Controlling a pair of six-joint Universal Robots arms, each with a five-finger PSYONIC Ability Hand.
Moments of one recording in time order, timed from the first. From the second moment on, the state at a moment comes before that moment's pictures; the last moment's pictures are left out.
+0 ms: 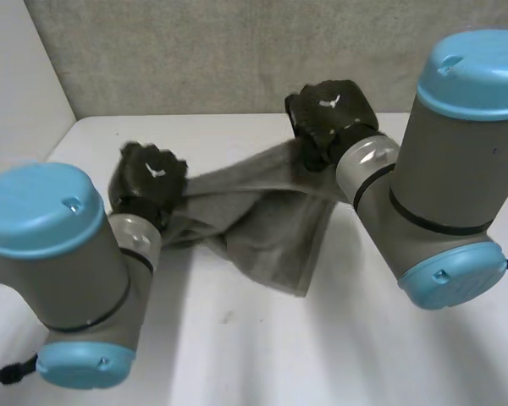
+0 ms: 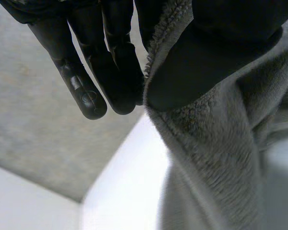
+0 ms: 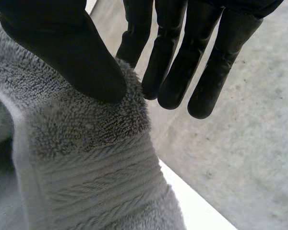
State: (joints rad) left arm 4.06 -1.88 -1.58 3.38 -1.90 3.75; right arm 2.23 -1.14 1.12 0.07 1.65 2.82; left_hand 1.19 1.22 1.22 1.22 1.04; right_hand 0.96 1.17 1.18 1.19 0.98
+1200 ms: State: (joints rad) left arm 4.50 -1.72 -1.84 3.30 -1.41 3.50; right arm 2.11 -1.22 1.74 -0.24 1.57 2.84; left_hand 0.18 0.17 0.17 0.17 0.03; right_hand 0.32 0.36 0.38 0.38 0.20
